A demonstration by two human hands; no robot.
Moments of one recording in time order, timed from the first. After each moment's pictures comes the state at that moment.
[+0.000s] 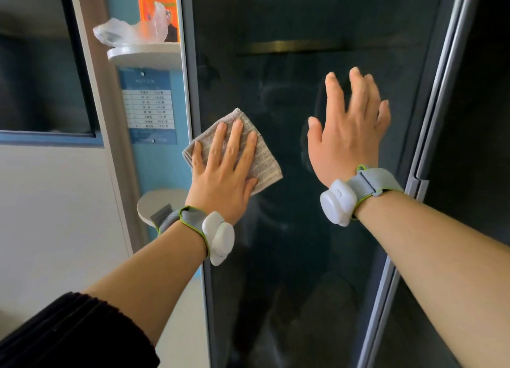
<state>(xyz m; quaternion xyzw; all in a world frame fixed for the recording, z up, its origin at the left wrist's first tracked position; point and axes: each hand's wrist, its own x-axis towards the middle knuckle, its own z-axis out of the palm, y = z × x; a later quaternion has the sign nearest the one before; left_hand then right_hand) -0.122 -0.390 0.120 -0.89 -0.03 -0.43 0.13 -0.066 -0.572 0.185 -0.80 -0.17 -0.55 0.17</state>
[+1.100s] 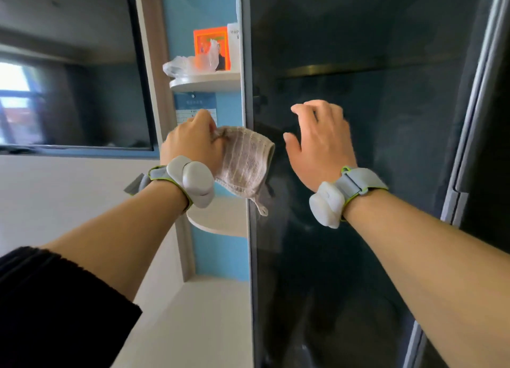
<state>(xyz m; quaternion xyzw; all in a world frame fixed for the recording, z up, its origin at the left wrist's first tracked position) -0.216 -0.317 0.219 -0.84 -0.16 -0.51 -0.04 -0.132 -0.499 0.212 -0.78 -0.34 -0.48 0.22</state>
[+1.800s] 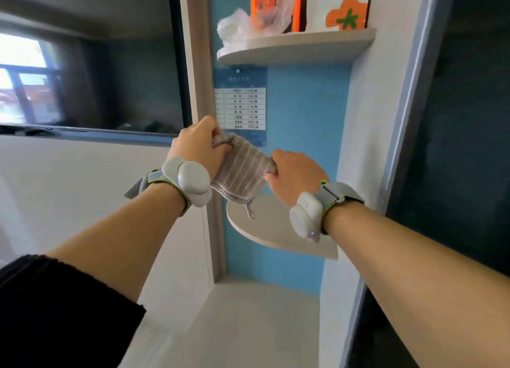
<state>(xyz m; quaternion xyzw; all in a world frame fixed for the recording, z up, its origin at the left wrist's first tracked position) -0.143 -0.085 0.184 -0.87 -0.17 -0.45 -0.10 -0.069 -0.253 0.165 -0.87 -0.40 -0.19 0.20</state>
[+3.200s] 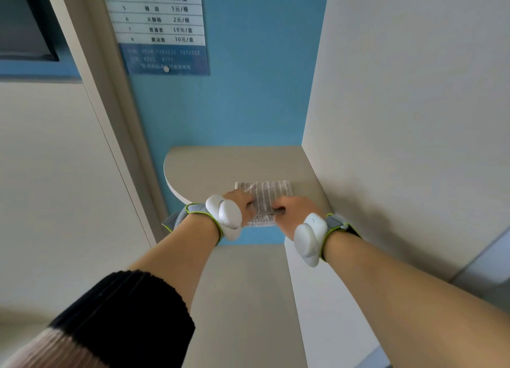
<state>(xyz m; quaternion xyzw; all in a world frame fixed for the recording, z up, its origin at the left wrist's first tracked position) 0.030 -0.079 -0.022 -0.99 0.00 0.09 -0.11 0.045 -0.216 -0.031 -0.97 -0.15 0.08 0.20</state>
